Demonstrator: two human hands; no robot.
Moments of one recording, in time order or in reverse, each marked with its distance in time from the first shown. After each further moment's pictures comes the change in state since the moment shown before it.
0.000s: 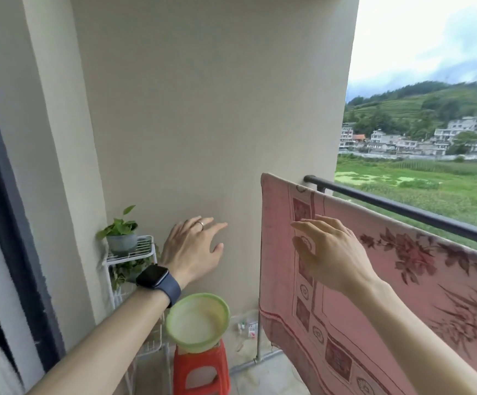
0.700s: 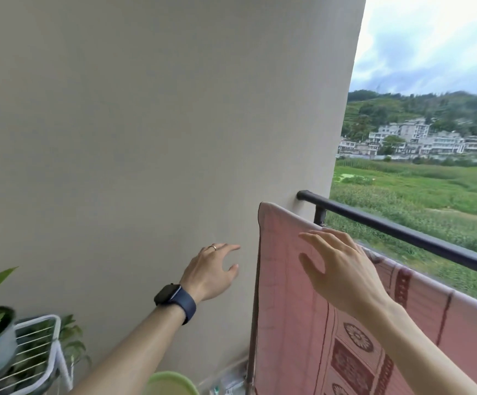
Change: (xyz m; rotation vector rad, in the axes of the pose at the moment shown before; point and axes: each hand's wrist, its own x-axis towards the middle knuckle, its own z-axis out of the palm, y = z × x) left_hand 0.409 -0.108 0.288 -0.505 -0.242 0.092; right_hand 0.333 0.110 0.249 -0.166 -0.016 0.144
